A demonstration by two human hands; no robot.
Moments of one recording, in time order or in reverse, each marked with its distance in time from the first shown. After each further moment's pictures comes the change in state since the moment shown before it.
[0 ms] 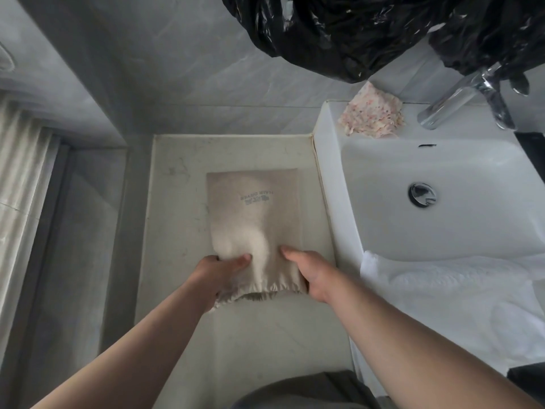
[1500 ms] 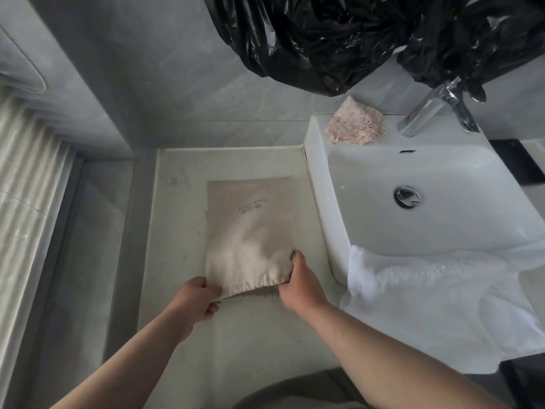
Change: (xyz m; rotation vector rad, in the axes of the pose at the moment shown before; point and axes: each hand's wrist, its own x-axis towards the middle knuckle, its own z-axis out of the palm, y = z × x) left_hand -0.021 -0.037 -0.037 0.290 0.064 0.033; right_hand -0.036 0.045 0.003 -0.841 0.316 -0.483
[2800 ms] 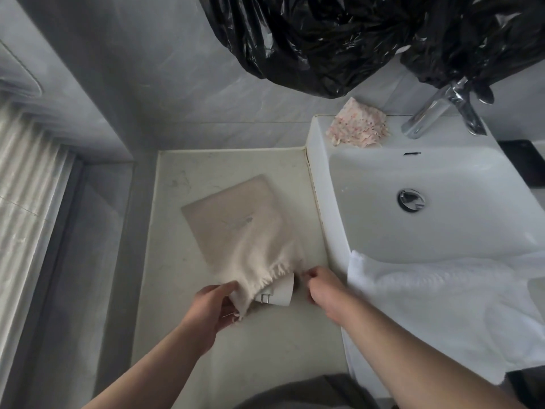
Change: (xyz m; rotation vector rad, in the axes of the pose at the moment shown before) left_hand -0.014 0.003 0.037 -0.378 0.006 -0.094; right_hand 0.029 0.032 -0.028 0.332 -0.077 0.356
